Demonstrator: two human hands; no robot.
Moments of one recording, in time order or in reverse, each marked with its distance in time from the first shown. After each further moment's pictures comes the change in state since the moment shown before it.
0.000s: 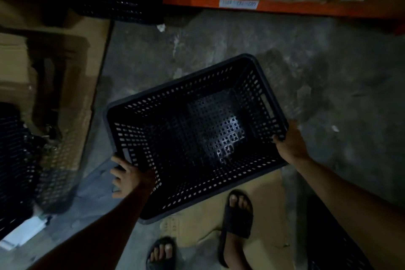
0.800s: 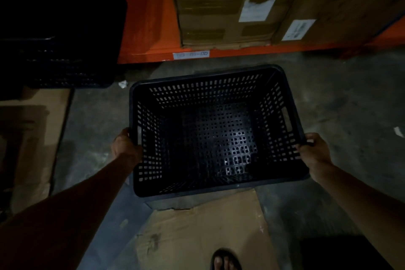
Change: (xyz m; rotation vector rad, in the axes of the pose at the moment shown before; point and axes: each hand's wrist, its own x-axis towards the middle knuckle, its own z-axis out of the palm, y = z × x) left_hand 0.030 0.253 -0.001 -0.115 -0.030 0.601; right_hand 0.117 0.045 -0.122 0.438 0.341 0.264
